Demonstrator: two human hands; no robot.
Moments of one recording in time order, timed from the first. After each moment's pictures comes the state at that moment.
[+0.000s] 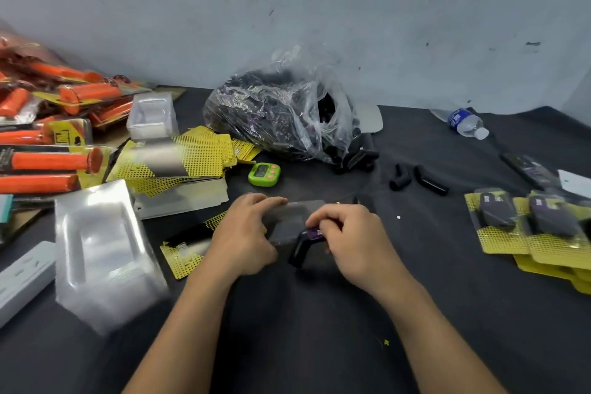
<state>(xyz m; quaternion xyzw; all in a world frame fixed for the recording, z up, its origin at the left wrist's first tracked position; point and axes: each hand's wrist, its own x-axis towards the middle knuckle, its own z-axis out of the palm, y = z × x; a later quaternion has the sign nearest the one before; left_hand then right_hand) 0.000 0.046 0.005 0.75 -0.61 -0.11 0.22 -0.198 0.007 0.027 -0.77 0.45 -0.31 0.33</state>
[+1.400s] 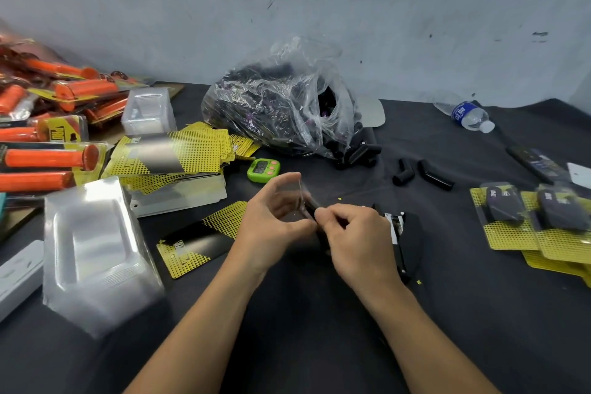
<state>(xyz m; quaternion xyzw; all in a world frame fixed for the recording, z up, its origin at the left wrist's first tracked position) -0.040 0.036 -0.006 0.51 -0.47 -0.36 0.63 -0.190 0.002 -0.002 -0.73 0.48 -0.41 0.25</state>
